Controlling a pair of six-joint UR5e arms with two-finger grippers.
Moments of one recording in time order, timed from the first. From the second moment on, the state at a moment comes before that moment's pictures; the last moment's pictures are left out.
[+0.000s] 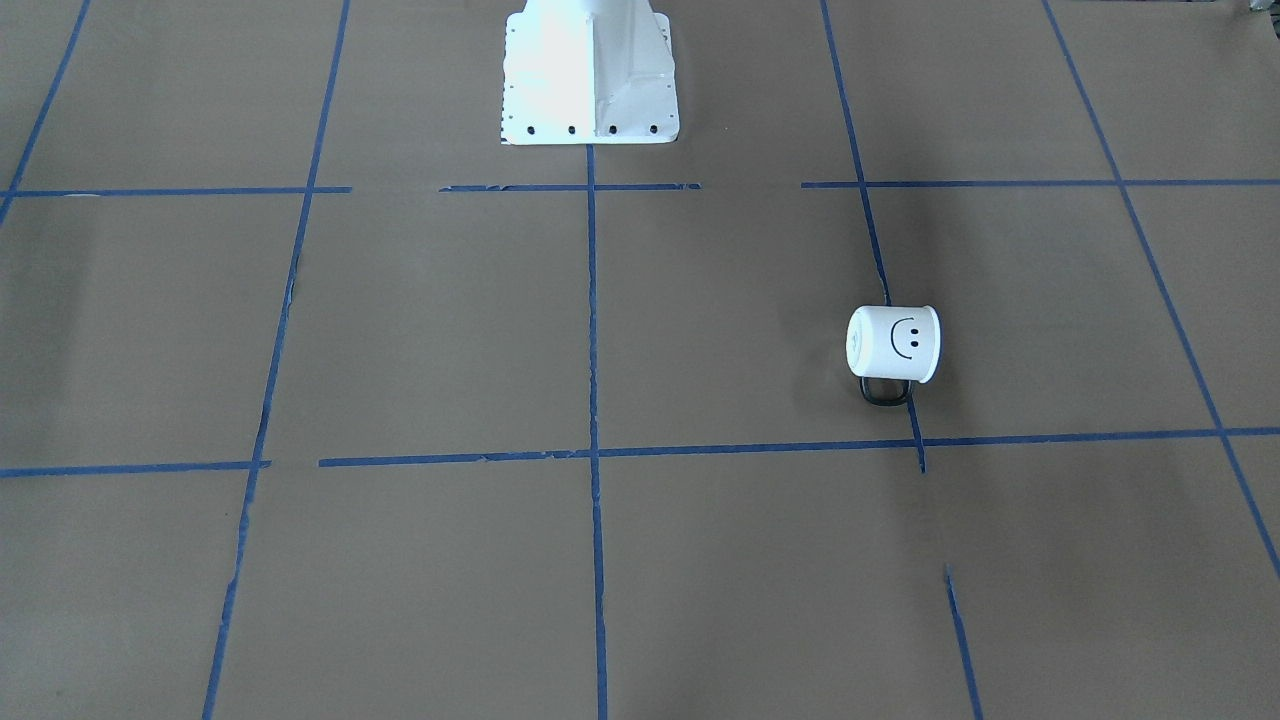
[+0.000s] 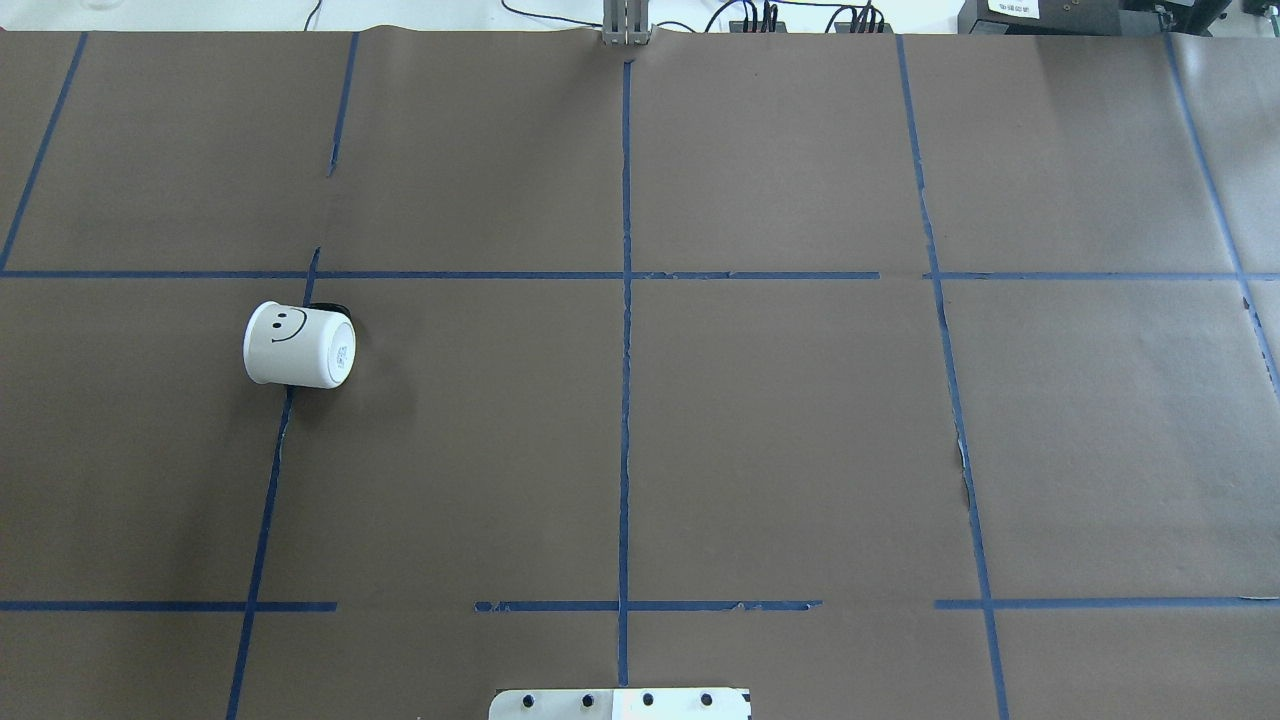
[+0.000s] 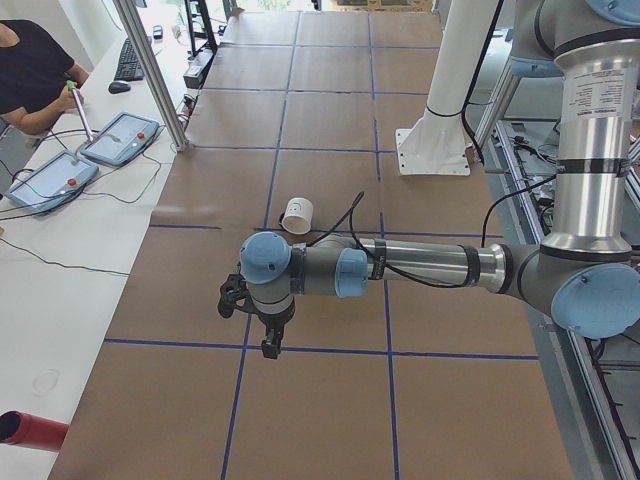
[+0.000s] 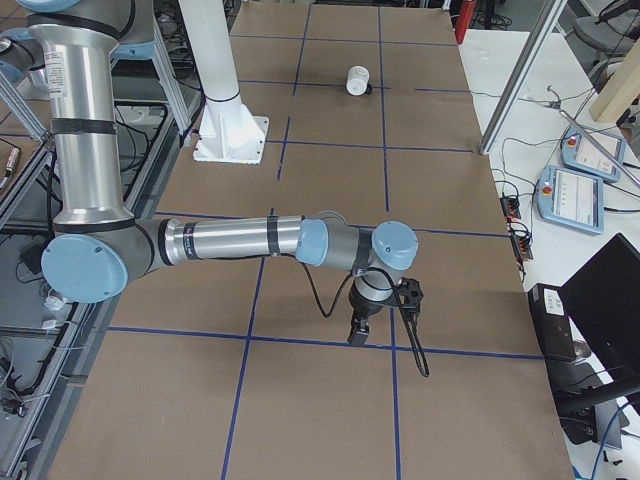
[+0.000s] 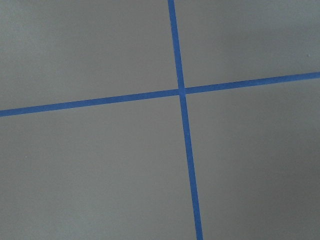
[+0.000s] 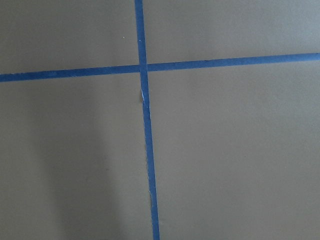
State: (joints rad) left arm -1.60 -1.54 -1.66 -1.54 -2.36 0.13; right arm 1.53 -1.53 1.64 -1.83 2.27 0.01
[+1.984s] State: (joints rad) left arm -1.17 -1.71 -1.41 -2.70 -2.53 -0.94; right arm 1.53 -1.53 1.64 -1.83 2.27 0.01
